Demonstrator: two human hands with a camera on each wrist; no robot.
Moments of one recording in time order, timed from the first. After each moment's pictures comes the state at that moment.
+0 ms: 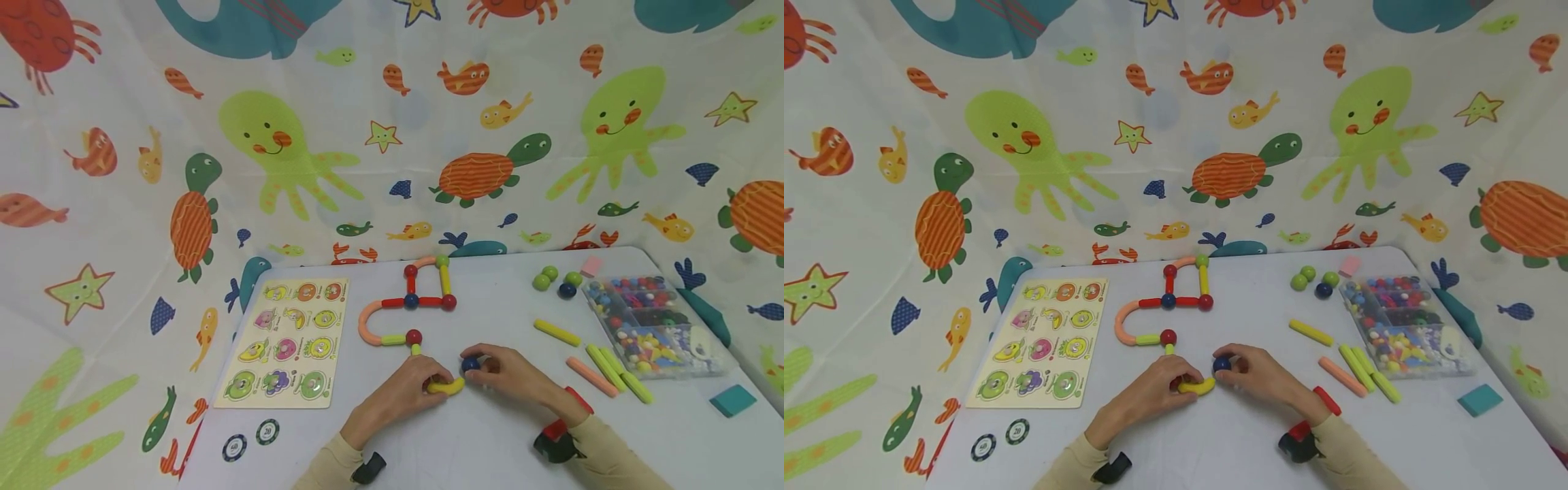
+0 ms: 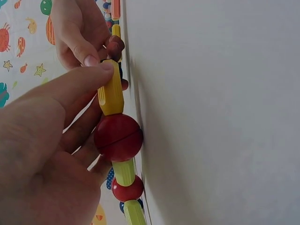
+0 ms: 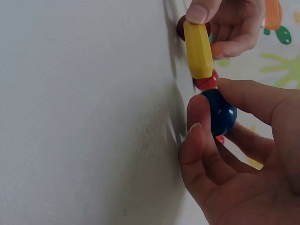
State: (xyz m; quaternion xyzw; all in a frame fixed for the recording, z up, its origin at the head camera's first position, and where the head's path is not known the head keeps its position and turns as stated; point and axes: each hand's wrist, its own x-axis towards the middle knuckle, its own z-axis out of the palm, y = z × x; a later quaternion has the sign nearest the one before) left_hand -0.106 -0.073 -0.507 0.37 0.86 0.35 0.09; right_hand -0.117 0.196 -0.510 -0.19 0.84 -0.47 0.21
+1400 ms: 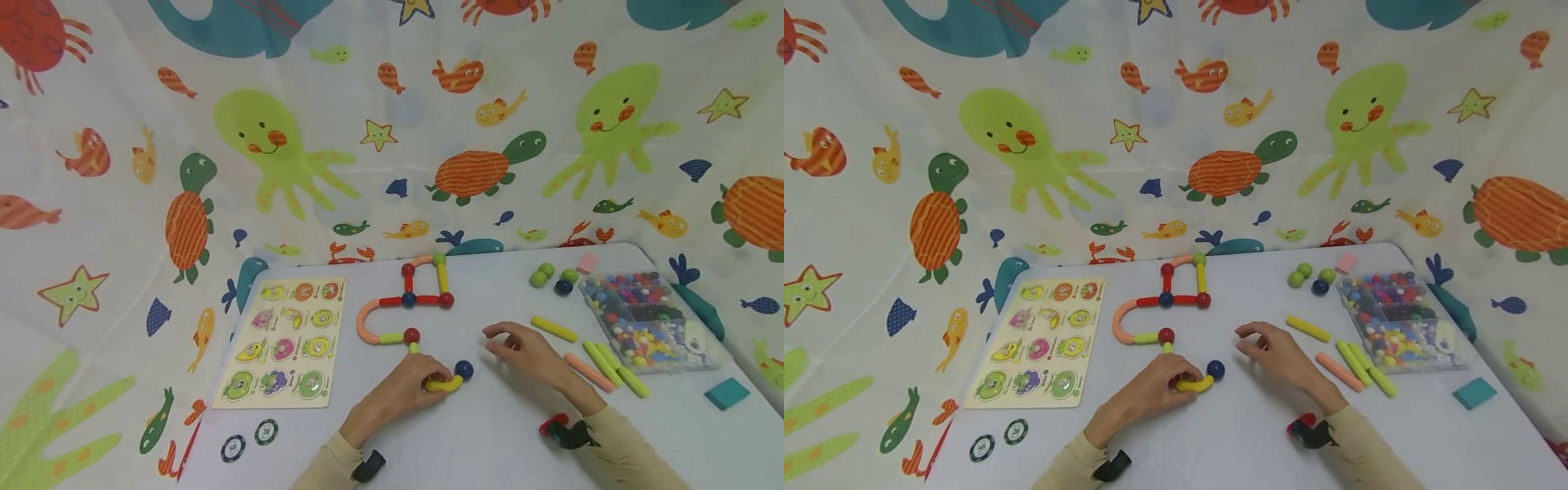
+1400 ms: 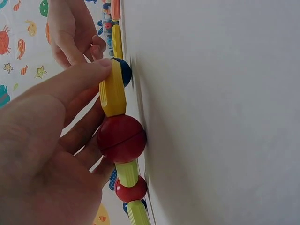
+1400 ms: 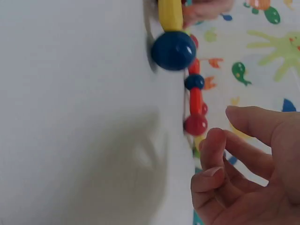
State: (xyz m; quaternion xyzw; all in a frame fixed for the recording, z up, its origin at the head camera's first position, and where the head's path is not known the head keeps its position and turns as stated) left_hand -0.106 -0.071 -0.506 0.37 0.86 0.34 0.08; right_hand -0.125 0.224 -0.492 -0.11 0.89 -0.43 0.10
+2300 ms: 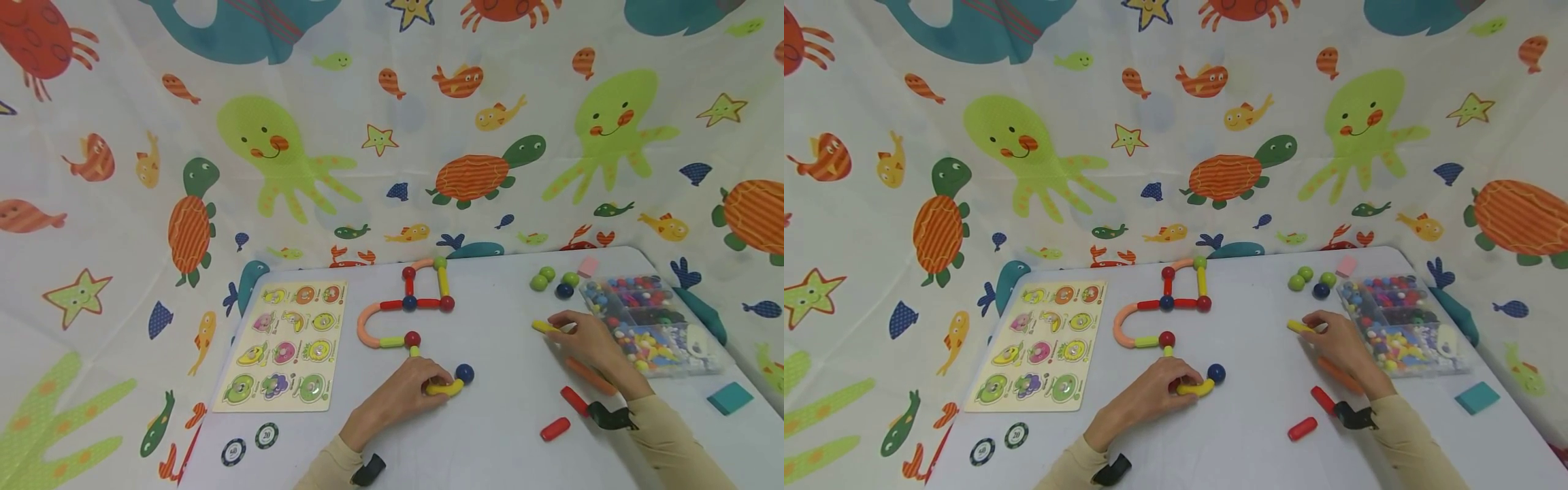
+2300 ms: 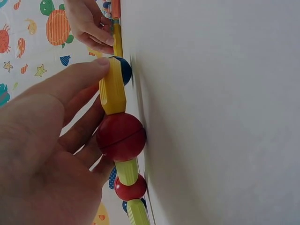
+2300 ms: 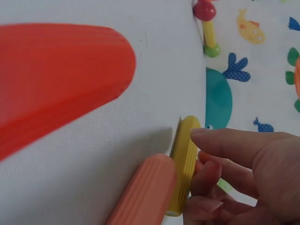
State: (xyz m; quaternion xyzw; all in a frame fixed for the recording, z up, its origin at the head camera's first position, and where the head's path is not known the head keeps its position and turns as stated) left_hand -0.106 -0.072 -0.507 0.37 0.86 0.35 0.09; right_hand -0.143 0.320 -0.493 -0.03 0.94 -0.33 0.04
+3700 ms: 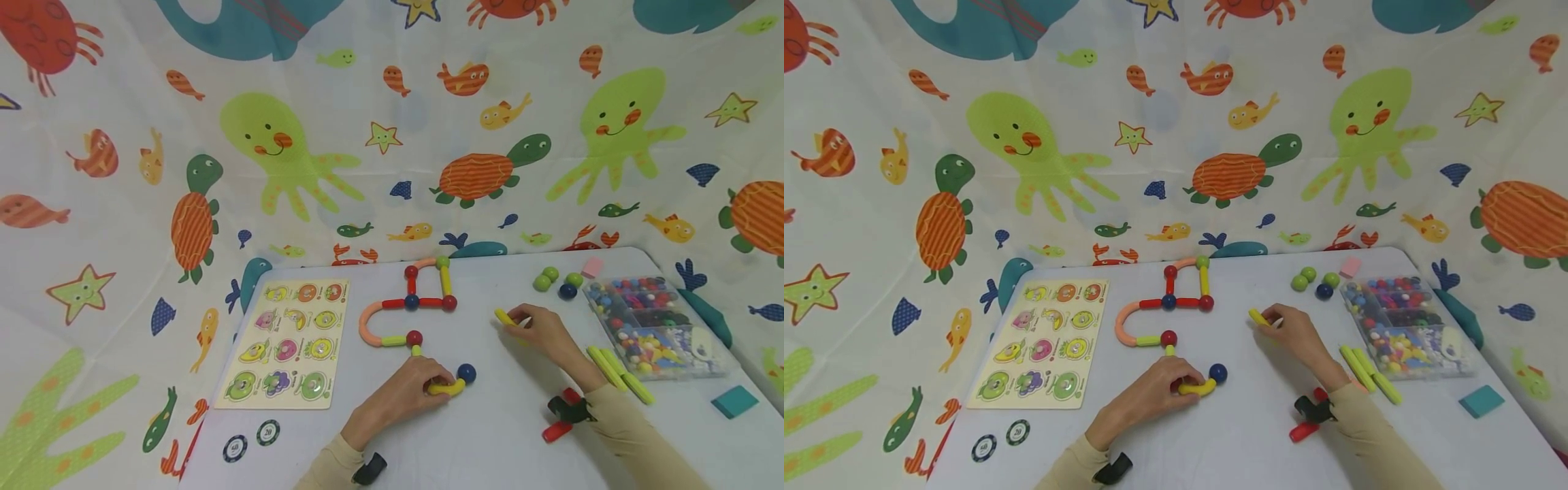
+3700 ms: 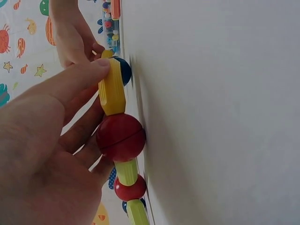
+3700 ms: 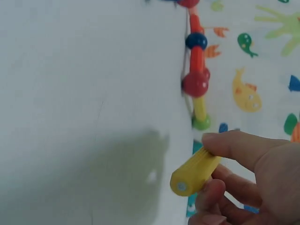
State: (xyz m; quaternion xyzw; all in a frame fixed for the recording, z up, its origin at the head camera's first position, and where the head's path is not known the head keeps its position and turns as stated) left_hand -0.106 -0.074 -0.509 0.36 0.86 0.35 0.10; right_hand -0.166 0.246 -0.489 -0.06 0.93 -0.36 0.04
